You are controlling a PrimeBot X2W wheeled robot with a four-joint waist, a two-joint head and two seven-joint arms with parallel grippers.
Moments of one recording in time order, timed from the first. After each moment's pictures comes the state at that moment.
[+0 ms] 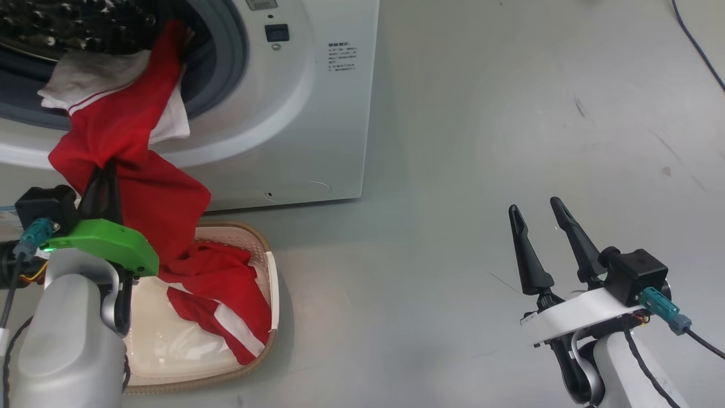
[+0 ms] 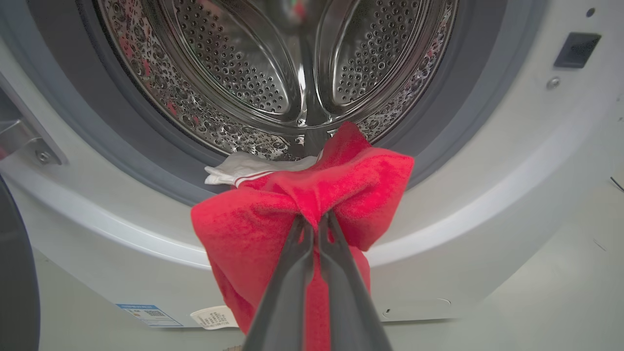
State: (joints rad) left arm -0.56 0.12 -0.01 0.71 -0.27 -0.11 -0.25; right arm -0.13 -0.09 0.23 0.16 0.36 0.07 -0.25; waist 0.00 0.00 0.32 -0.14
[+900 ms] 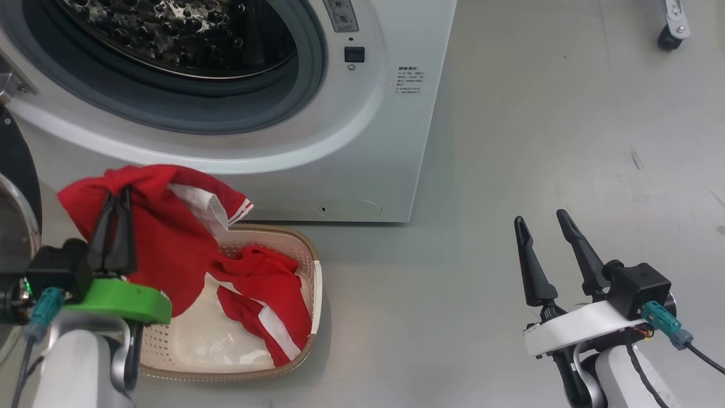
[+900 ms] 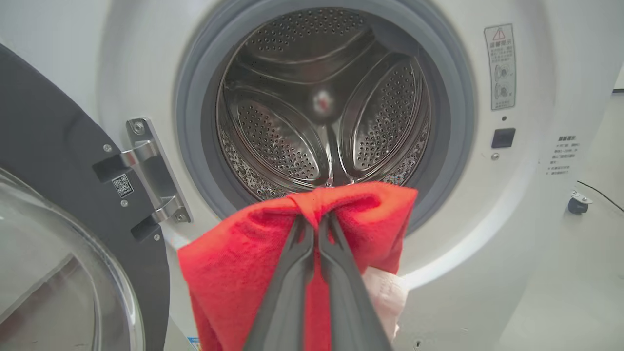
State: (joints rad) left arm -0.29 0.09 0.03 0.24 -0.19 -0.10 -0.25; right arm -0.07 -0.10 0.23 0.13 0.36 0.07 -0.25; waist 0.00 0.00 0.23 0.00
